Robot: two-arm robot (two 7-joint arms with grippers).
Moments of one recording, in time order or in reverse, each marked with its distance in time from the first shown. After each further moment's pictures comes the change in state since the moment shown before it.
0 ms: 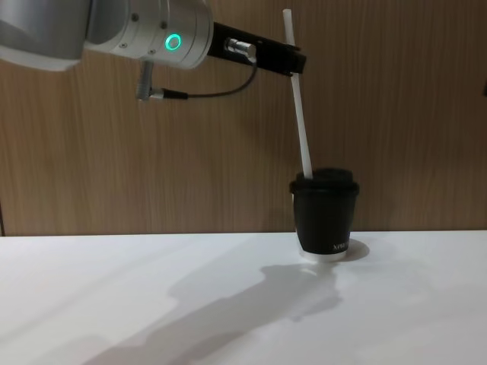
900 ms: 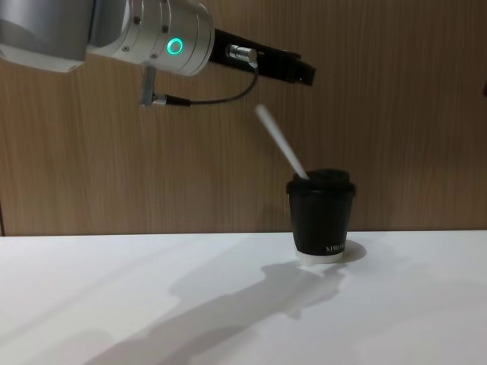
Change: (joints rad) left arm -0.014 -0.023 -0.016 0.046 -0.022 0.035 -0.040; right arm 0.000 0.000 0.000 0.000 0.000 0.000 0.000
